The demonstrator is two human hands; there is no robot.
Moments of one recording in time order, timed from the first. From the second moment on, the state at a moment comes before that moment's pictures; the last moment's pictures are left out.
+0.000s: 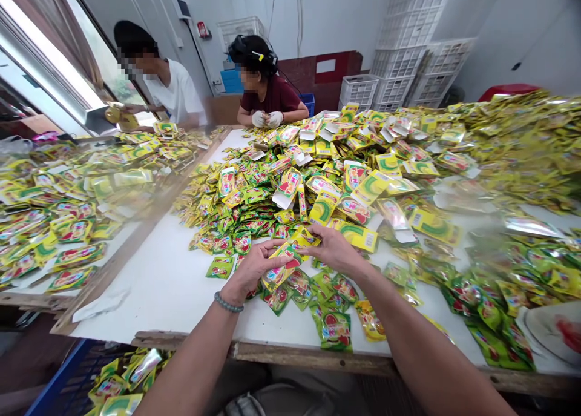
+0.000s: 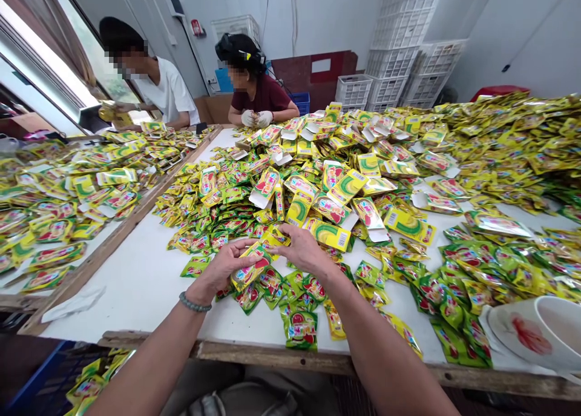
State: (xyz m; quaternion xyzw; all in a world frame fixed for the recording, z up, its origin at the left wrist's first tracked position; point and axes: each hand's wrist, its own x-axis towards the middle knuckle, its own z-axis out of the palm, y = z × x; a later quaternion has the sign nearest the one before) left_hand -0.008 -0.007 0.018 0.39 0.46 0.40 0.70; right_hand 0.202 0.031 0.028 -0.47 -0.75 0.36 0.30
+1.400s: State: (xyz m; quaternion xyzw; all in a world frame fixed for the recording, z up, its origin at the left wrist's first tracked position) left_hand 0.007 -0.003 0.016 0.40 0.42 0.59 0.56; right_hand 0.163 0.020 0.007 -0.40 -0.62 0.48 0.48
